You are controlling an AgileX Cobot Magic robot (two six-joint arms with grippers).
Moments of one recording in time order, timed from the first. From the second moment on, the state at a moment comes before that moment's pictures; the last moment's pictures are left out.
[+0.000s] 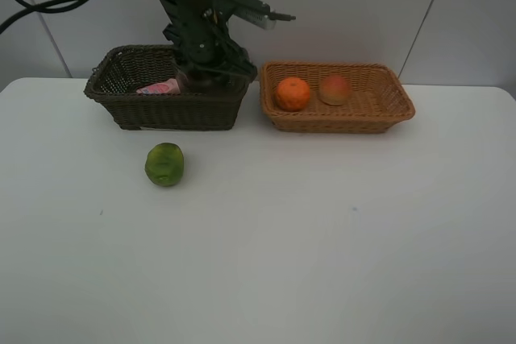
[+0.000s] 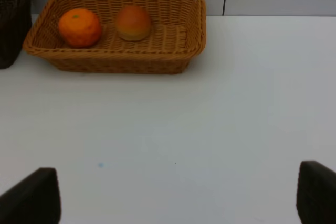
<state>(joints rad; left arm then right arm) -0.53 2.17 -1.72 0.23 0.64 -0.09 0.04 0.00 -0.52 -0.01 1.06 0.02</state>
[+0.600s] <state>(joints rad) -0.53 2.09 -1.72 0.20 0.73 -0.12 0.04 0.00 -0.52 -0.01 1.06 0.02</state>
